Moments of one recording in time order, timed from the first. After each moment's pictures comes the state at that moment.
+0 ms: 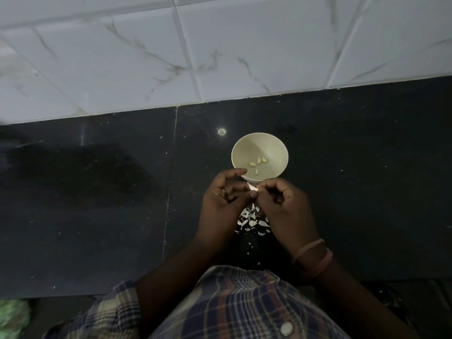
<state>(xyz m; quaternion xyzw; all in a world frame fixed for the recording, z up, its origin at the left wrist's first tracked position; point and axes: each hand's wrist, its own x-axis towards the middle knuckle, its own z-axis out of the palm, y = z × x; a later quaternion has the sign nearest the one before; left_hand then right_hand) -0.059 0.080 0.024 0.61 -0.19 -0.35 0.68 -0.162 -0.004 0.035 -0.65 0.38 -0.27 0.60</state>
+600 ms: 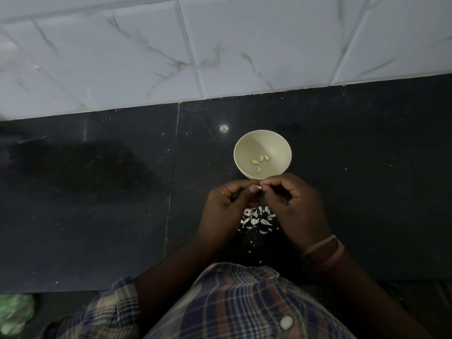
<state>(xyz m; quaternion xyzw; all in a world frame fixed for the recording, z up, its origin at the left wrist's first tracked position) -0.060 0.082 0.027 0.65 -0.22 -0.36 0.63 -0.173 -0.022 0.032 -0.77 0.30 -0.29 0.48</state>
